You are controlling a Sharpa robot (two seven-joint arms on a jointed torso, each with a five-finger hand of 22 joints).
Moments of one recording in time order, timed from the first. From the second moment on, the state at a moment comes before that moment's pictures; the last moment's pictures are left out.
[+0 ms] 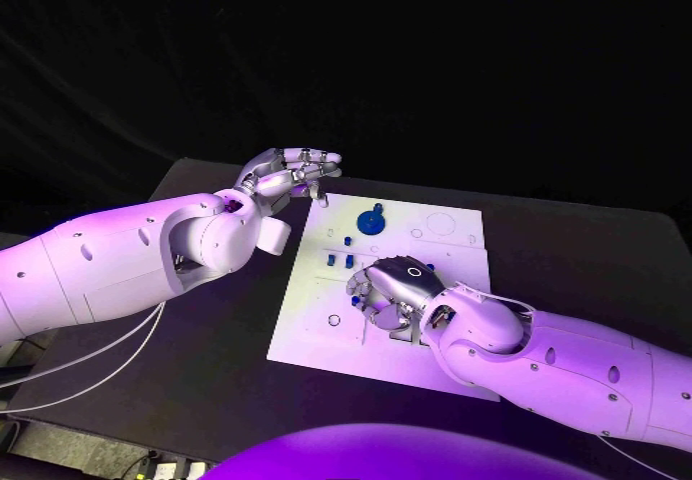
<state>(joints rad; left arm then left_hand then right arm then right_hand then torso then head) 1.12 -0.93 0.05 1.56 -0.04 -0.23 0.37 1.37 -0.21 0.55 0.04 0.20 0.90 0.18 0.32 0.19 1.10 0.10 0.36 0.11 1.15 0.02 1.13 0.36 0.17 1.15 0.11 0.83 0.47 1.01 -0.58 -0.13 1.57 -1.74 -0.44 -0.16 1.26 -0.18 0.65 -0.04 0.09 0.95 0.16 0.20 0.40 1.19 0.08 0.17 0.19 1.47 0.00 1.39 1.18 0.07 1.43 0.10 1.31 1.31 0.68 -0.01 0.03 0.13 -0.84</state>
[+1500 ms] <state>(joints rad) 1.12 -0.94 0.05 1.55 -0.04 -0.21 0.37 1.37 -0.21 0.55 0.04 0.20 0.90 0.18 0.32 0.19 1.10 0.10 0.36 0.11 1.15 0.02 1.13 0.36 0.17 1.15 0.11 0.83 0.46 1.14 -0.84 -0.10 1.65 -1.68 -0.31 -0.21 1.26 -0.20 0.40 0.02 0.15 0.90 0.17 0.14 0.39 1.00 0.11 0.17 0.14 1.46 0.03 1.35 1.08 0.08 1.35 0.13 1.13 1.31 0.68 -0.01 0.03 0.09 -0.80</state>
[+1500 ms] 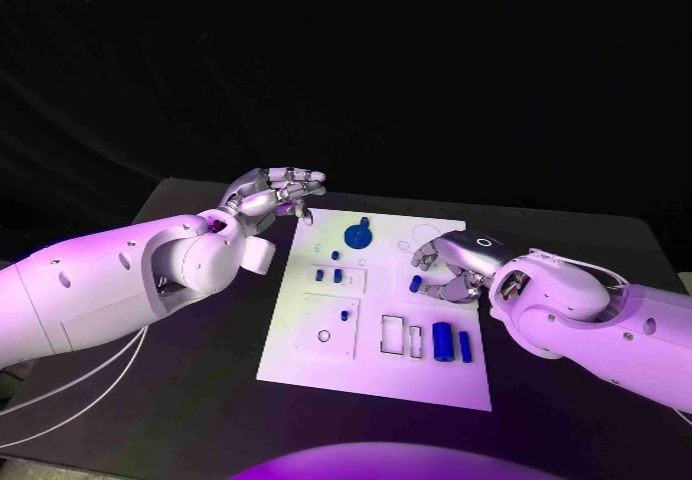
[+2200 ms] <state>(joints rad) 1.12 -0.94 0.05 1.55 -0.04 -0.21 0.36 1.37 -0.21 0.55 0.04 0.20 0.90 0.18 0.32 0.19 1.10 0.10 0.36 0.11 1.15 0.02 1.13 0.36 0.17 1.15 0.11 0.83 0.46 1.13 -0.81 -0.10 1.63 -1.66 -0.31 -0.20 1.31 -0.15 0.57 0.02 0.07 1.02 0.15 0.17 0.39 1.18 0.08 0.20 0.12 1.47 0.00 1.39 1.15 0.08 1.43 0.11 1.26 1.31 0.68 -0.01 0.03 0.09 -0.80</state>
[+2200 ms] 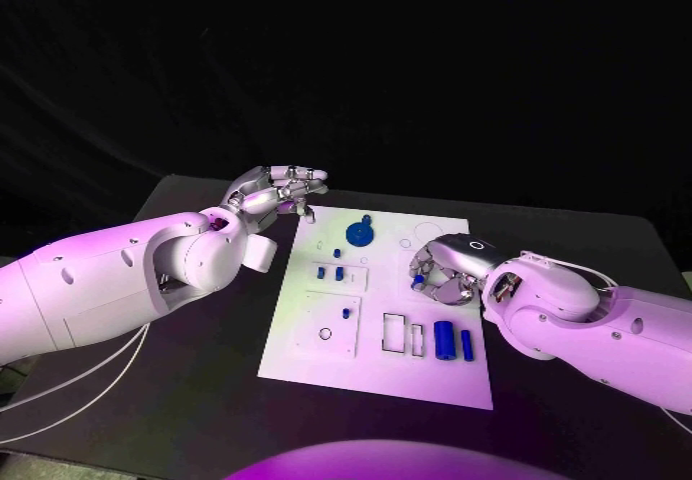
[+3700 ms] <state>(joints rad) 1.12 -0.92 0.05 1.55 -0.04 -0.20 0.35 1.37 -0.21 0.55 0.04 0.20 0.89 0.19 0.32 0.19 1.09 0.11 0.36 0.10 1.15 0.02 1.13 0.36 0.17 1.15 0.11 0.83 0.46 1.14 -0.78 -0.09 1.83 -1.64 -0.46 -0.20 1.34 -0.13 0.64 -0.03 0.06 1.05 0.14 0.20 0.41 1.21 0.09 0.19 0.12 1.47 0.00 1.40 1.16 0.07 1.44 0.09 1.30 1.31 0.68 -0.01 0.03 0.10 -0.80</state>
